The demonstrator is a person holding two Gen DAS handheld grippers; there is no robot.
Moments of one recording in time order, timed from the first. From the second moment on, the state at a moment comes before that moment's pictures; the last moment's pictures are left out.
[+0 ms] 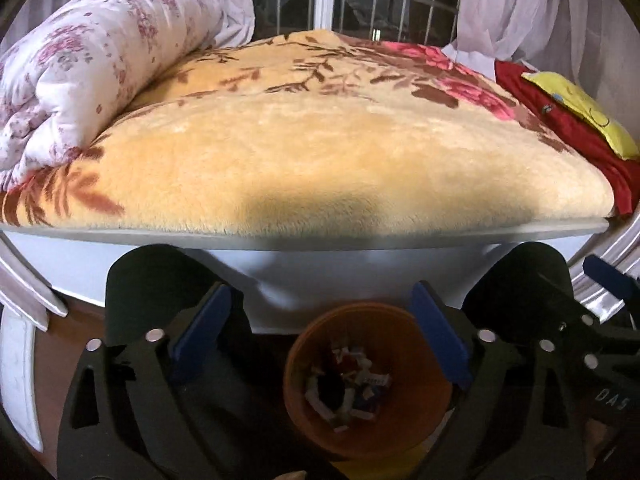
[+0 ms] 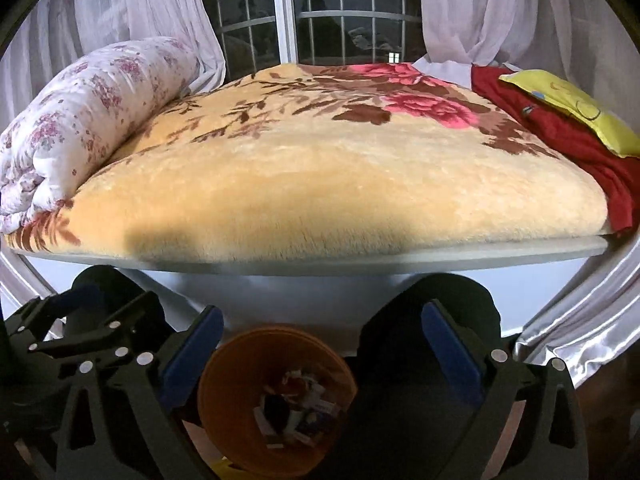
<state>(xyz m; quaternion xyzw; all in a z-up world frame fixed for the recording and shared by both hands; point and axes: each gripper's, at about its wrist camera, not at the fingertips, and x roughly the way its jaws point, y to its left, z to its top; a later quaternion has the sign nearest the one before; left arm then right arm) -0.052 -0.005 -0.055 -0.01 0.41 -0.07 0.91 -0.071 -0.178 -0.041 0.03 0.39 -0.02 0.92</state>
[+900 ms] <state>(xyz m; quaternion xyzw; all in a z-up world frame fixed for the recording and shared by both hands) -0.056 -0.006 -0.062 -0.02 0.42 -0.07 0.91 -0.078 -0.192 -0.050 0.07 0.40 -0.05 0.91</state>
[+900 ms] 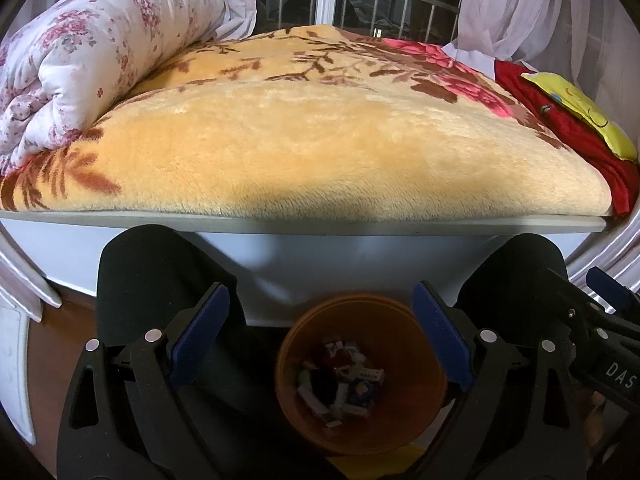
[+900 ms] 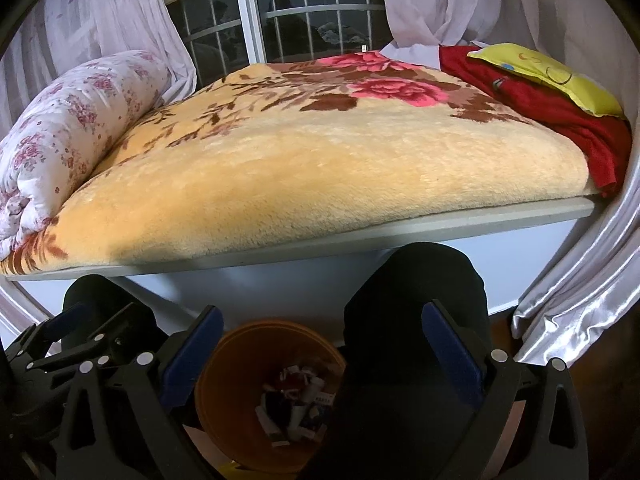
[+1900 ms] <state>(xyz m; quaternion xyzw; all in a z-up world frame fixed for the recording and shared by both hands) -0.063 -0.010 -0.058 0.00 0.40 -0.05 0.92 -0.082 -0.205 -0.053 0.09 0.40 -0.07 0.91</state>
